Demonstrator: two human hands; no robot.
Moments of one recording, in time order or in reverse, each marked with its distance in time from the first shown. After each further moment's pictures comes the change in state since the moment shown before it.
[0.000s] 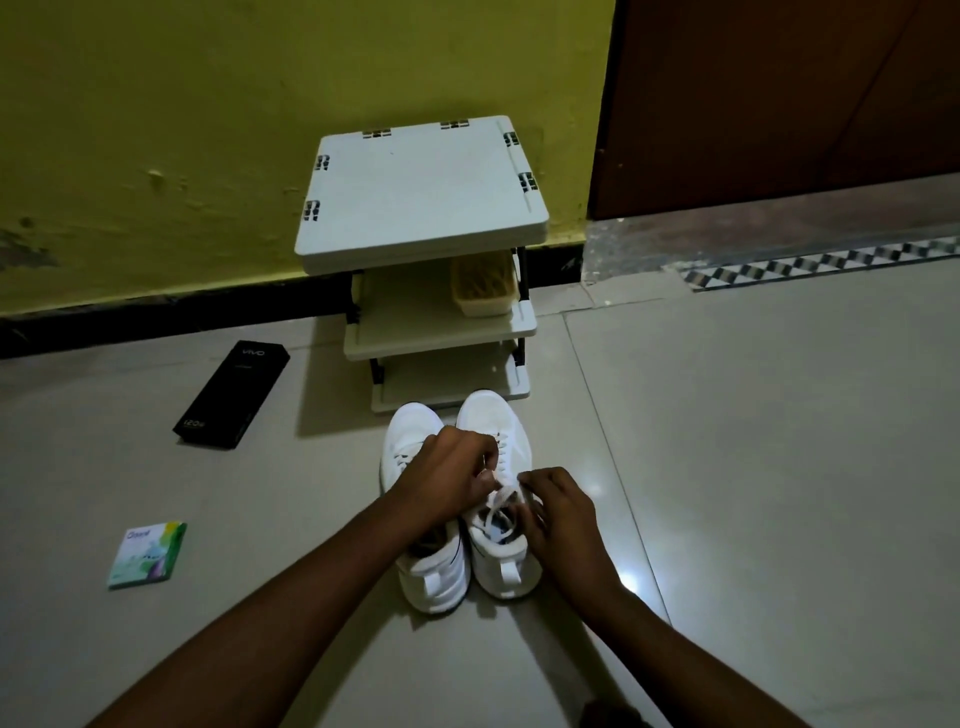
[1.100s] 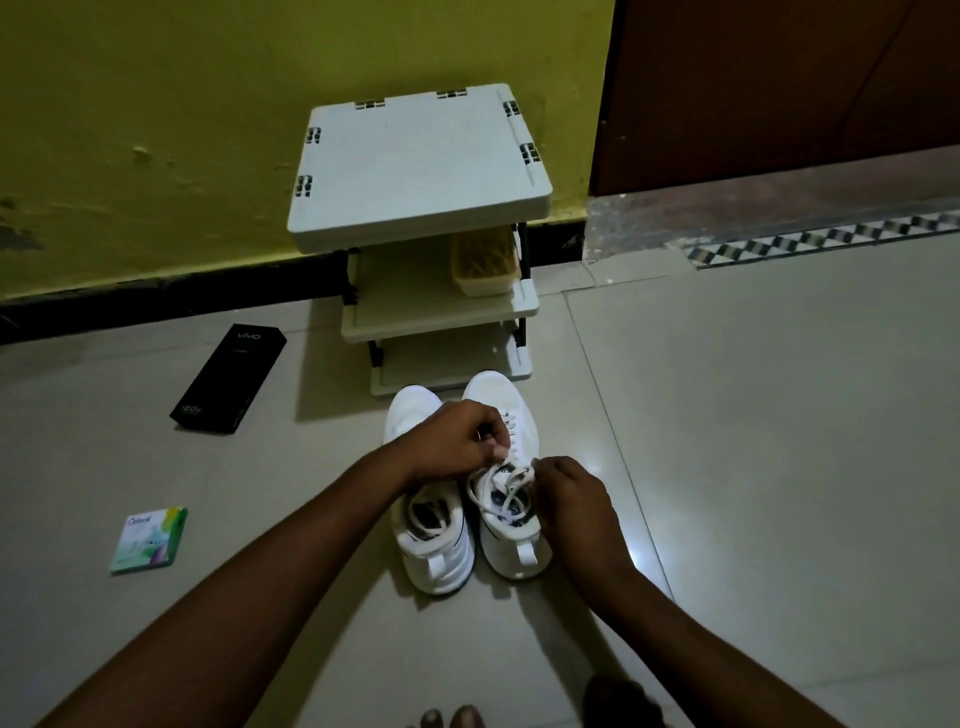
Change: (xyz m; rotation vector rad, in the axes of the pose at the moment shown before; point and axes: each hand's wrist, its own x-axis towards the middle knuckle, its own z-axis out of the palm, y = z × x) left_hand 0.017 -0.007 -0.018 -0.282 -0.225 0.070; right_hand -0.005 -0.008 -0.007 -0.259 -0.064 0.111
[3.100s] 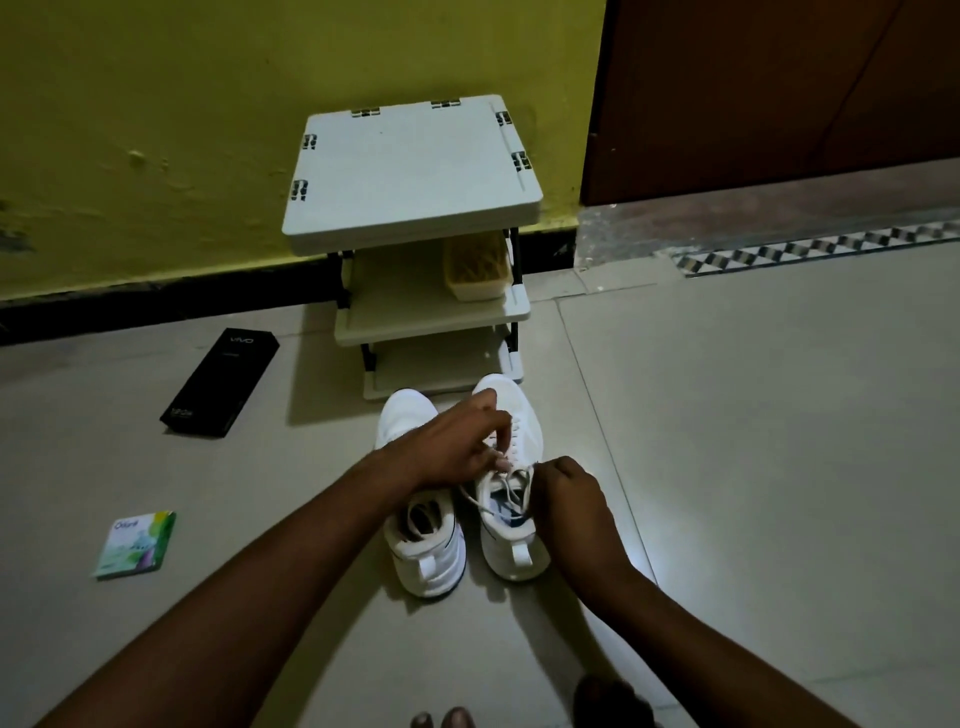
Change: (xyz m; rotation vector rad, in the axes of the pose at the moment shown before) left_hand 0.011 -0.009 0.010 0.315 0.070 0.282; right_hand 0.000 -0.007 -0.014 -0.118 -0.078 0.065
